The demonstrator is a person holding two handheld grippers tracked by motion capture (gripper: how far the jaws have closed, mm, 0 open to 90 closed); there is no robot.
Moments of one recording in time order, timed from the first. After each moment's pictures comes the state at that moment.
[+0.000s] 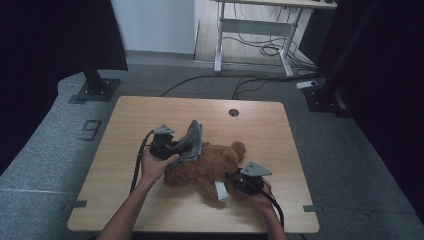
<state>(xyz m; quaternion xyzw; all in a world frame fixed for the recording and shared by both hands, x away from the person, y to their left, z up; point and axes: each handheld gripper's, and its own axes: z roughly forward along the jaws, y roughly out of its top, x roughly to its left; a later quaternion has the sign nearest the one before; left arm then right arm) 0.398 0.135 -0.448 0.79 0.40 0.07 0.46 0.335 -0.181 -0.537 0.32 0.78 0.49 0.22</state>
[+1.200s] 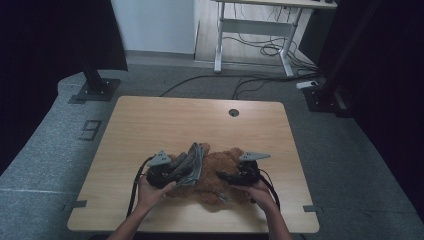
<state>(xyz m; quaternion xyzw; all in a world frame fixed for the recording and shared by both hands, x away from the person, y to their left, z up) 0.330 0.145 -0.485 0.78 0.35 0.08 0.51 0.357 -0.172 -0.513 0.36 0.78 0.50 0.04</state>
